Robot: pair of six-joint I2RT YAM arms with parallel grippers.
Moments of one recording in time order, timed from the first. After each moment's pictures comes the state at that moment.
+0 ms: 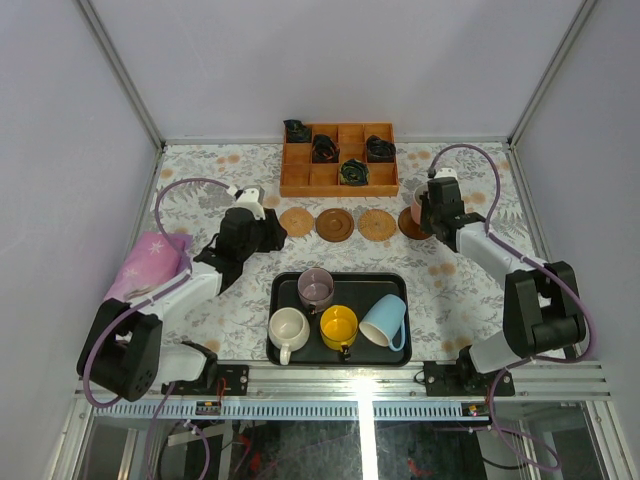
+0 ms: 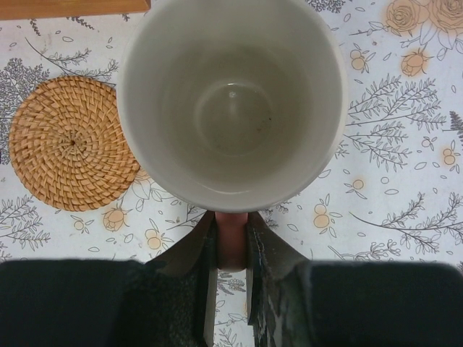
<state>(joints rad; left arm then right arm) -0.39 1.28 0.62 0.18 -0.01 -0.38 0.24 1.50 0.92 -0.18 0.21 0.19</state>
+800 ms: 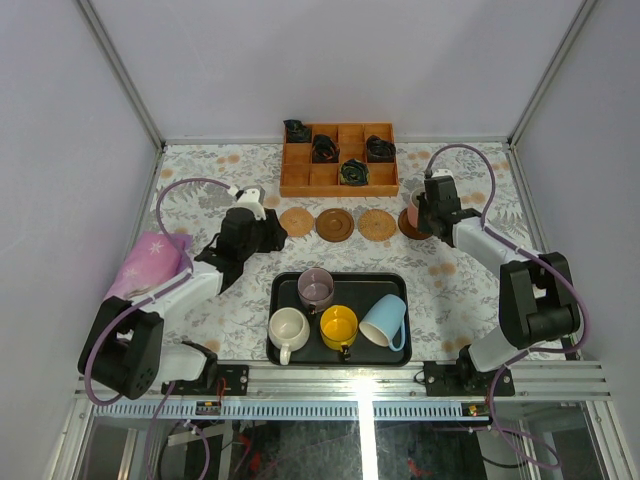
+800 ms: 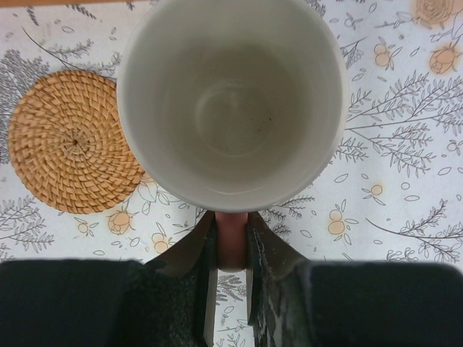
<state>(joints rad) -0.39 1.29 0.62 0.18 0.00 -0.38 0.24 1.56 0.96 -0.21 0.19 0.20</state>
